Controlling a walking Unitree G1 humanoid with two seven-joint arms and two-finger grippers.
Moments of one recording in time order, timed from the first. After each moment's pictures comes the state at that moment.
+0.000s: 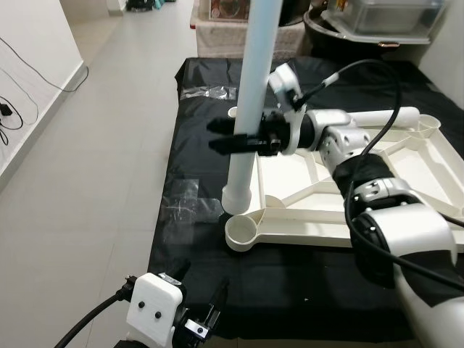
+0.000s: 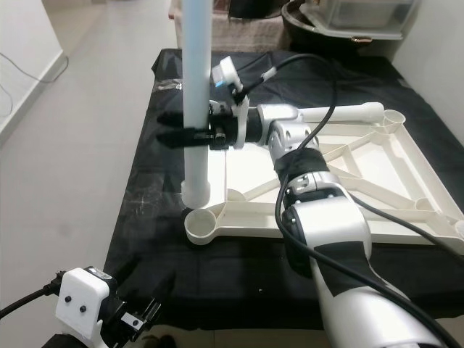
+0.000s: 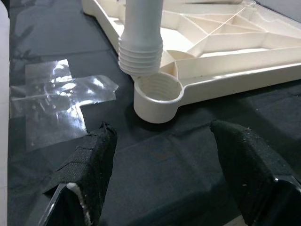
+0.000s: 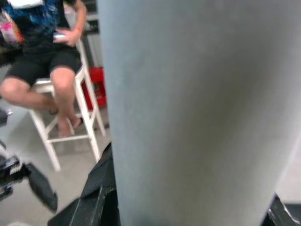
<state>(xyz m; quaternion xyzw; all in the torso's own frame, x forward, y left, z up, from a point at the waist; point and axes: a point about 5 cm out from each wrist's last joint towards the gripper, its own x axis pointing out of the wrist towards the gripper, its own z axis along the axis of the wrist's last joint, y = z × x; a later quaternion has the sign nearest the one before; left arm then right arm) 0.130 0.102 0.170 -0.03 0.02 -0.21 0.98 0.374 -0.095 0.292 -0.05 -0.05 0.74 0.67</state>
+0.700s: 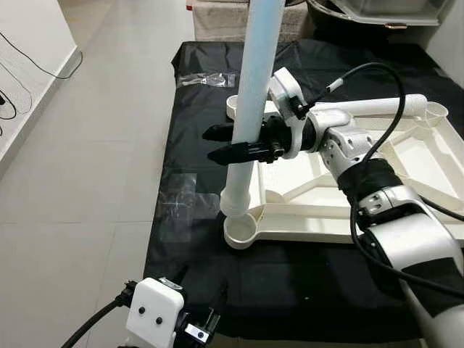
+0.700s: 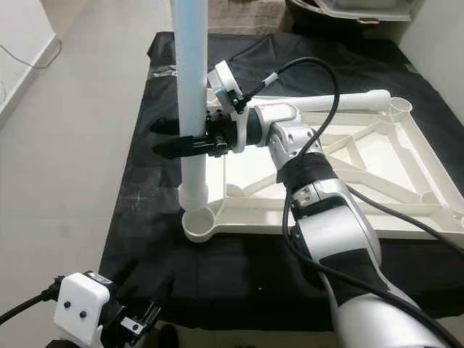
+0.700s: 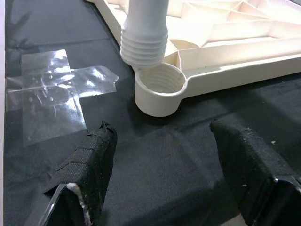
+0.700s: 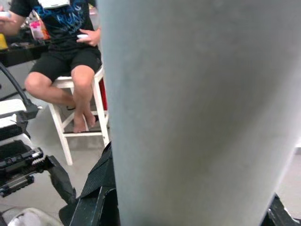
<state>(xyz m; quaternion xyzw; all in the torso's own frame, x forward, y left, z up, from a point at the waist) 0.125 0.102 0.171 -0.02 0.02 -0.20 0.98 0.360 -0.094 0.308 -0.07 -0.08 0.77 0.63</state>
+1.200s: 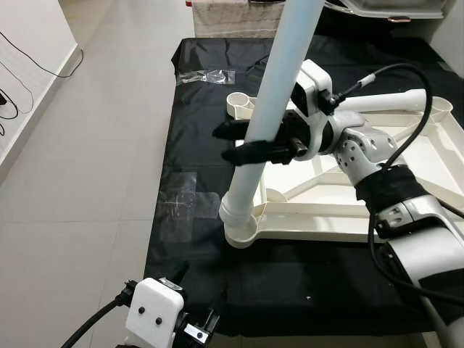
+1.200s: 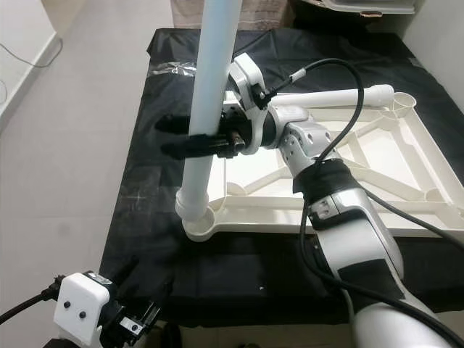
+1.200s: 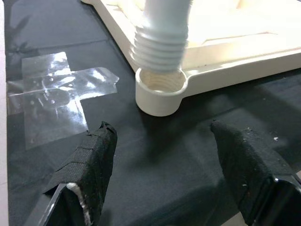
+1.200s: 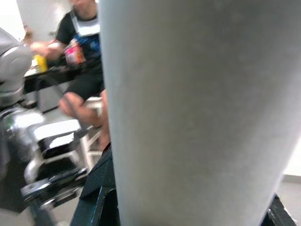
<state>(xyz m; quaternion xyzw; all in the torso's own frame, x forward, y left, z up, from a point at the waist) 0.128 0.104 0.170 -0.01 0.01 -0.20 0.98 0.338 -0.101 0.306 -0.03 -0.09 0.81 0.58</state>
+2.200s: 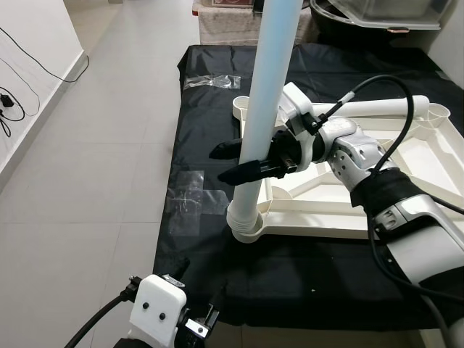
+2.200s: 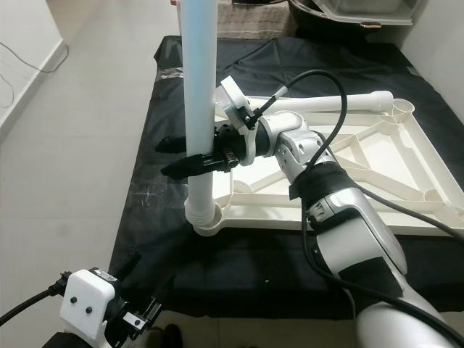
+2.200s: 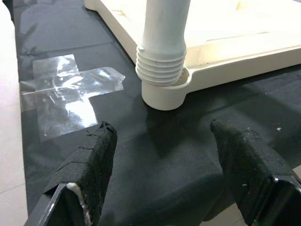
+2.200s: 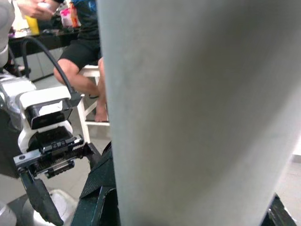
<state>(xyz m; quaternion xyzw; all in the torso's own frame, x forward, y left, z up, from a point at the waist) 0.134 0.103 0.165 0.00 0.01 -0.21 0.98 0.347 -0.097 0.293 -0.10 -0.06 0.80 0.59</state>
